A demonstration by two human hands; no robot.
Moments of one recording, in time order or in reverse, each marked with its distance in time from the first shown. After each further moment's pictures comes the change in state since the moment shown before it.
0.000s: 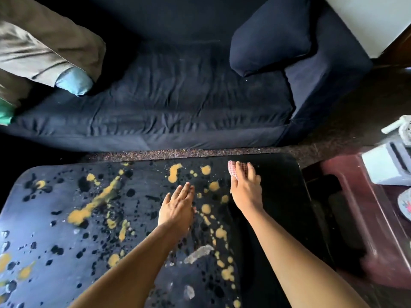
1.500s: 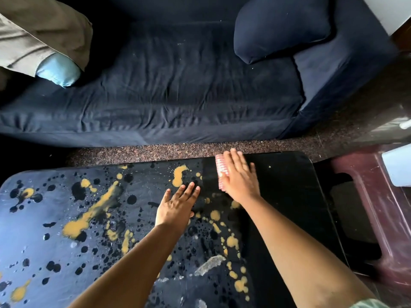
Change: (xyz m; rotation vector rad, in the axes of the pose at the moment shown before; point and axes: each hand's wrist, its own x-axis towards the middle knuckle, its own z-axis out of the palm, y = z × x) left_hand 0.027 -0.030 -0.010 0.167 -0.147 0.103; right_hand 0.048 -0.024 0.025 -0.171 -0.152 -0.210
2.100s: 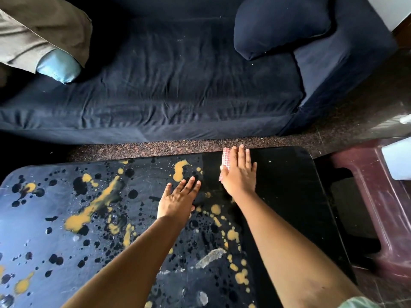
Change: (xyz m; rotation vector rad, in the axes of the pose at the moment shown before) left_hand 0.000 0.001 -0.001 -0.008 -0.019 -0.009; right_hand -0.004 -0.018 0.003 0.055 0.014 0.220
